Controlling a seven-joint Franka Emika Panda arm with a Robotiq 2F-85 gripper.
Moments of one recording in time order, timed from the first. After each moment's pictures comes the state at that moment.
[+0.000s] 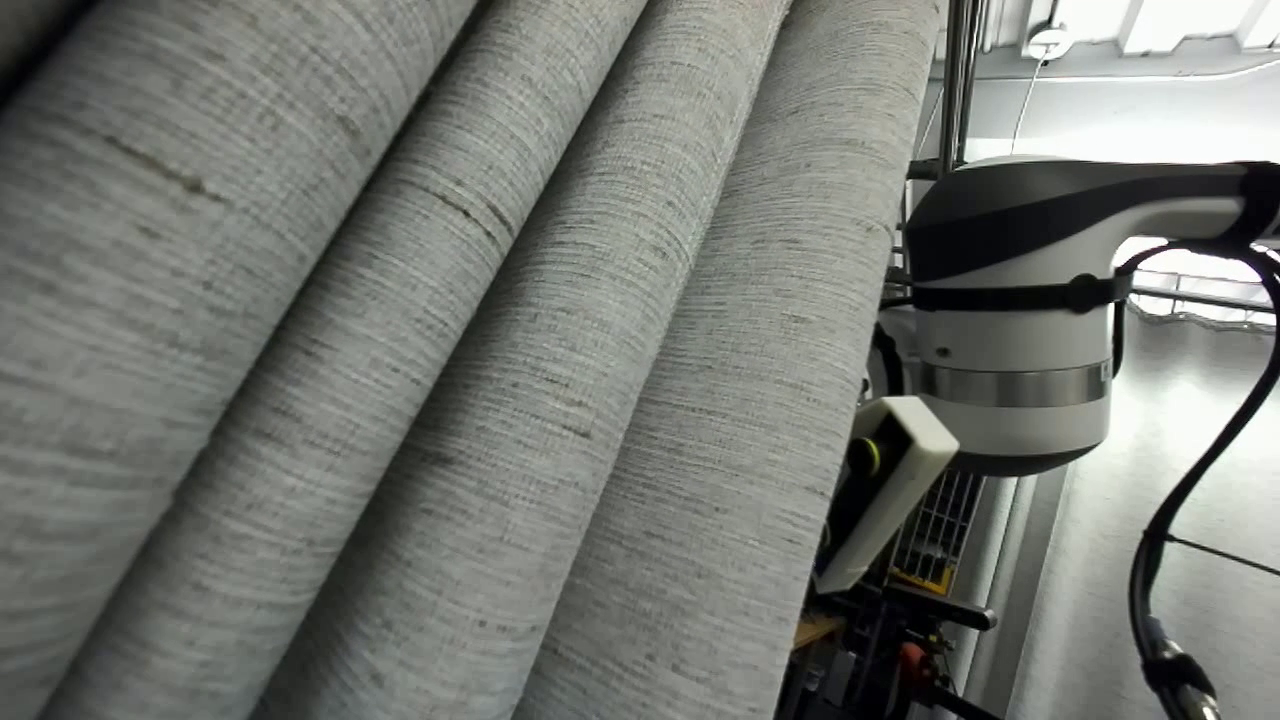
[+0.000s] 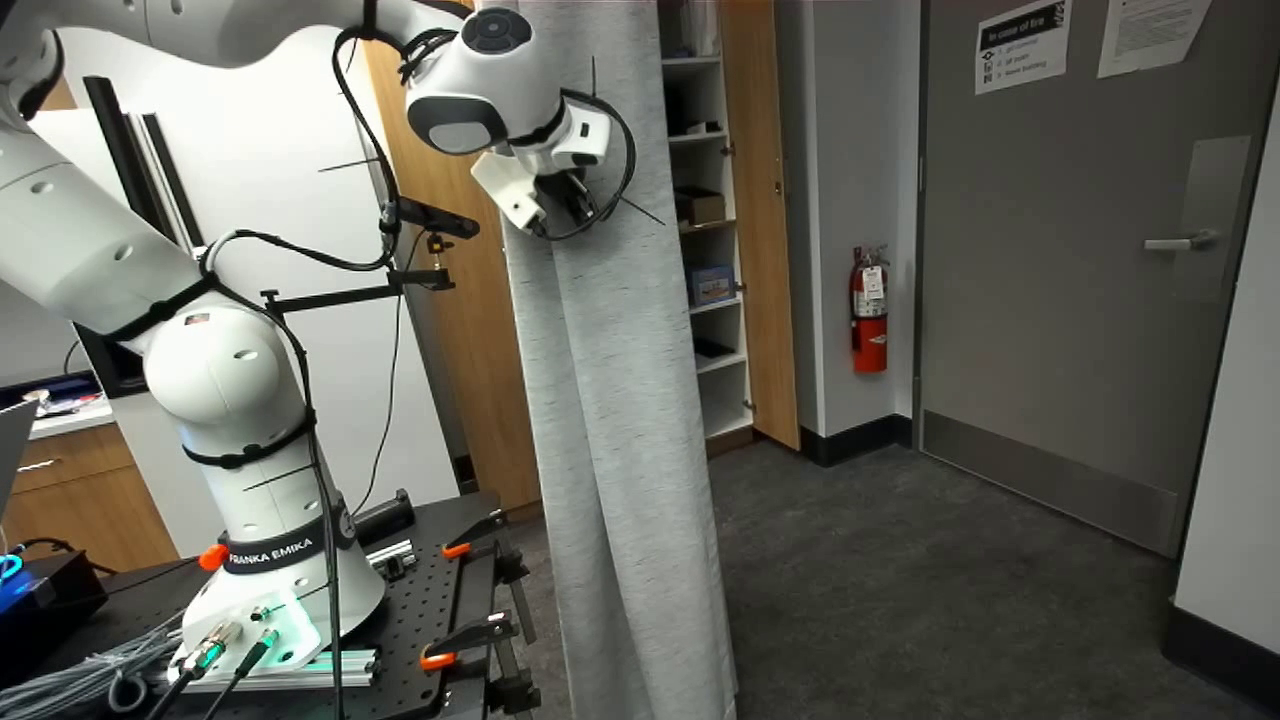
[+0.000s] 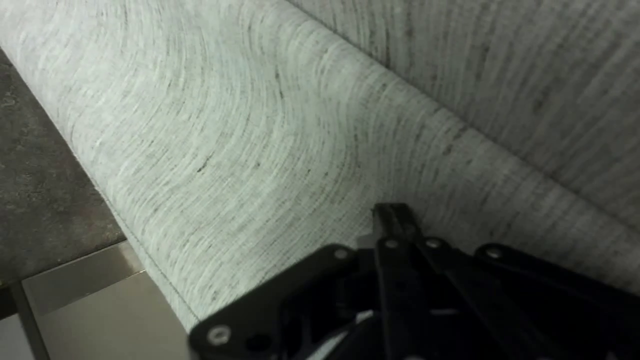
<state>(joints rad) 0.38 -0.54 -0.04 -2.52 1.01 2.36 -0.57</state>
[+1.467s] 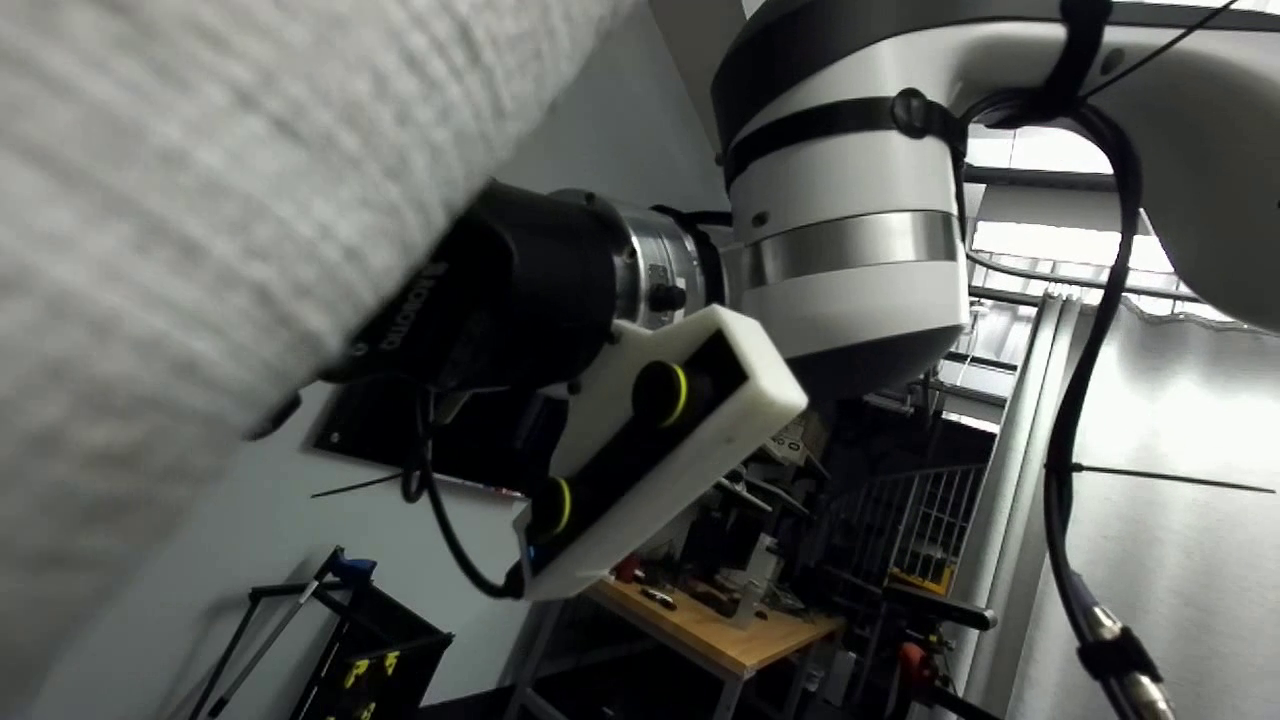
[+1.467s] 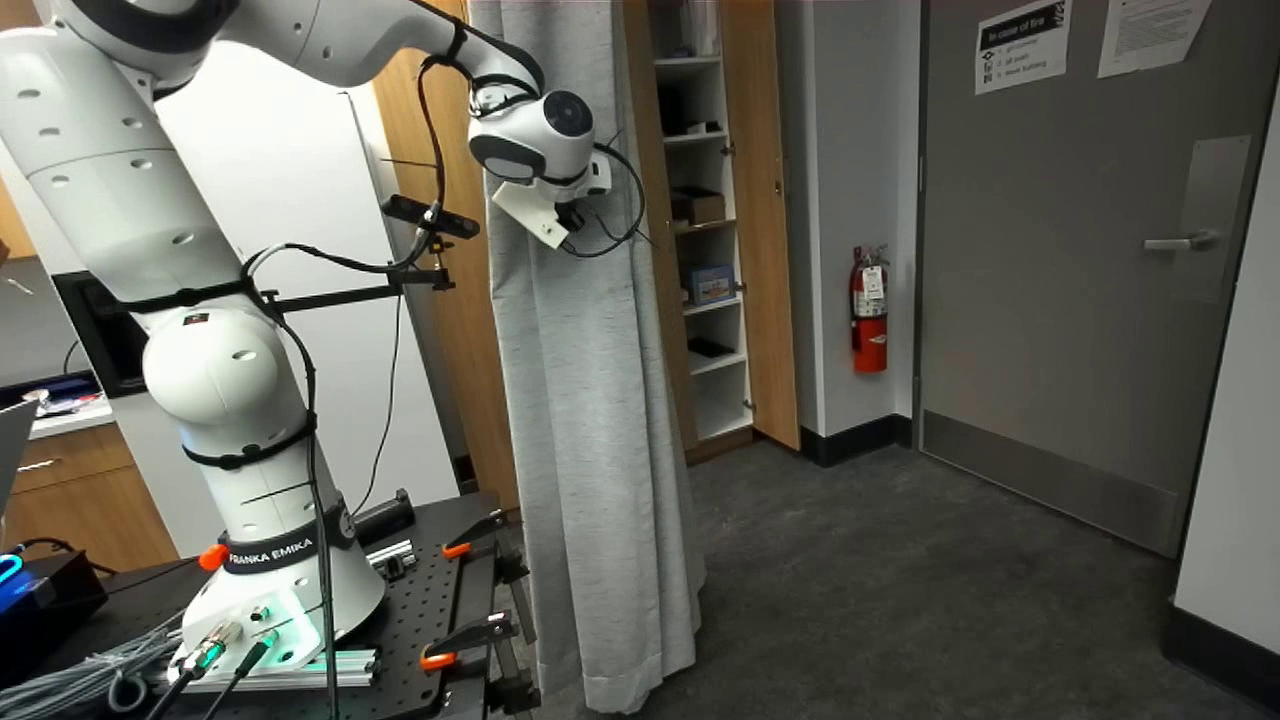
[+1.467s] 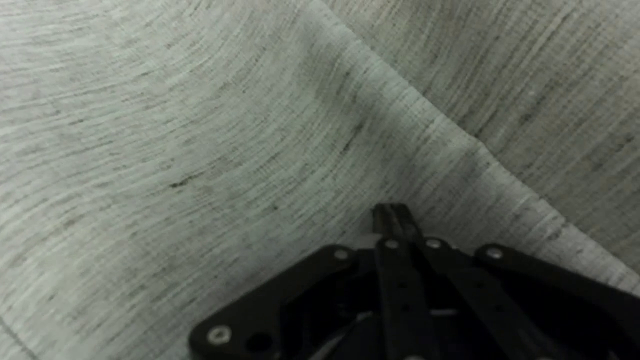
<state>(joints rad) 0.37 -0.16 0.24 -2.21 1.39 2.19 -0.97</state>
